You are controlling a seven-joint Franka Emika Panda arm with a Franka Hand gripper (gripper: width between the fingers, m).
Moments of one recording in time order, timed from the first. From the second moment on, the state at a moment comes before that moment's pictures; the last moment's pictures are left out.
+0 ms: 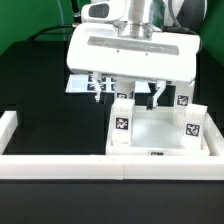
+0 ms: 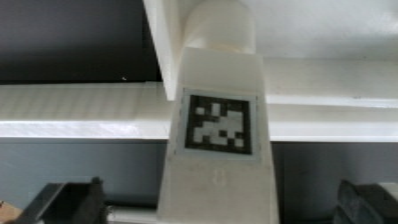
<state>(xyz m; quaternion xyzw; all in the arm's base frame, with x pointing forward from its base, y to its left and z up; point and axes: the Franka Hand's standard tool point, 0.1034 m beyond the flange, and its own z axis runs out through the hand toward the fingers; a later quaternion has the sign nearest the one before) 0.639 -0.013 0.089 0.95 -0.06 0.31 0.07</state>
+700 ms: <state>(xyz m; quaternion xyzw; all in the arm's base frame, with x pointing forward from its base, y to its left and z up) 0.641 -0.018 0.110 0.96 -0.05 0.27 0.06</state>
